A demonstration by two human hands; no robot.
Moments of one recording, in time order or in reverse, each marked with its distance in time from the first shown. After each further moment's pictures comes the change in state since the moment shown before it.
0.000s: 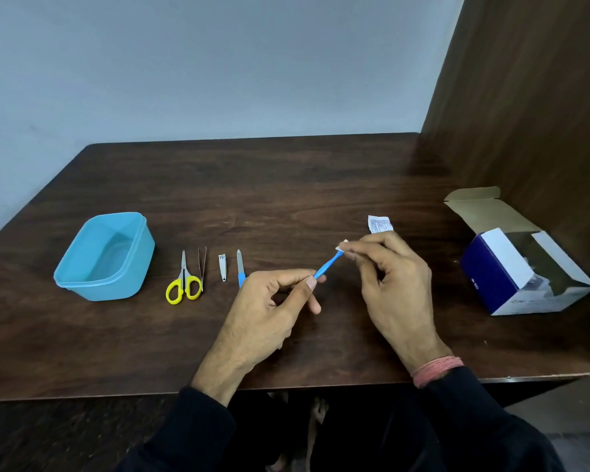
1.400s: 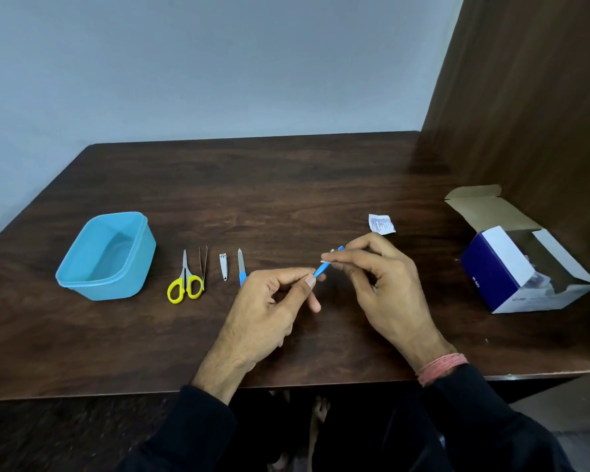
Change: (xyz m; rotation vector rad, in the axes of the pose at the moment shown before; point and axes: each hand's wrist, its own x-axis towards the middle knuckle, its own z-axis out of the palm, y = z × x) left_hand 0.001 -0.002 -0.001 -0.044 -0.009 -0.006; right_hand 0.001 -0.003 -0.002 0.130 -0.183 -0.060
